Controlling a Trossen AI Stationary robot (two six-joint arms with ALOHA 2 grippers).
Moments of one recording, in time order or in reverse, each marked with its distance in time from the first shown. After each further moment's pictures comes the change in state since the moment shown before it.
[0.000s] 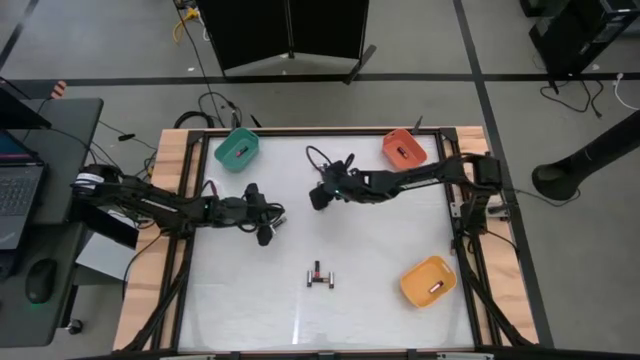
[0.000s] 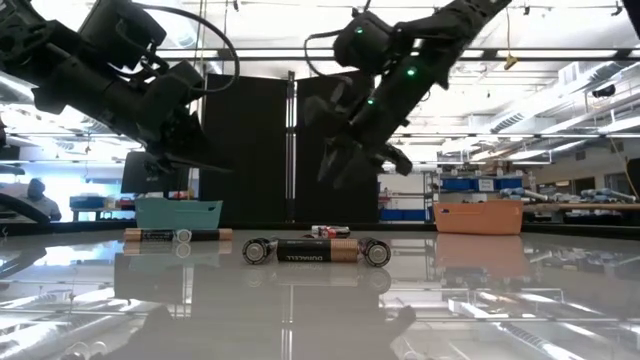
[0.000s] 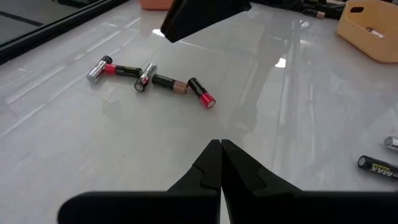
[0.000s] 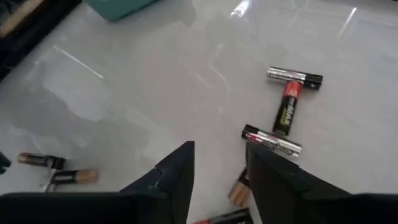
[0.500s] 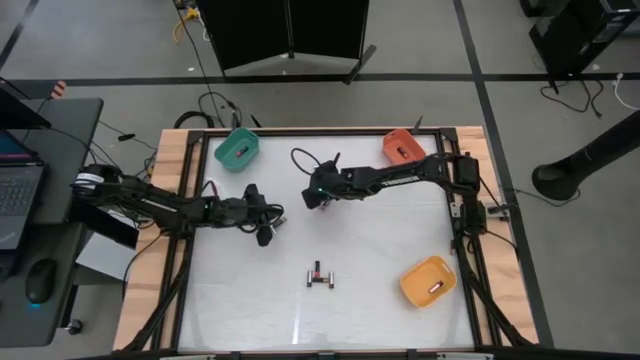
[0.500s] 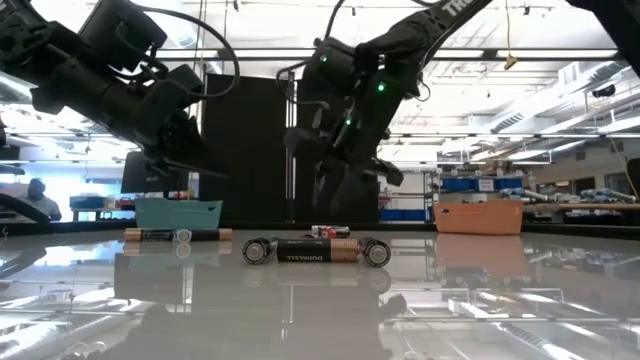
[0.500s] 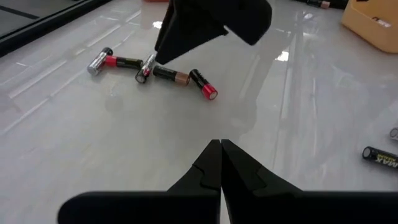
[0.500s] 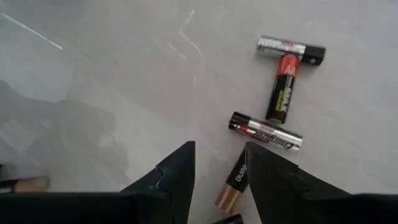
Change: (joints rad) left arm 0.000 0.000 0.001 -0.033 -0.002 -0.006; right arm -0.022 0.164 0.199 -0.236 -0.032 0.059
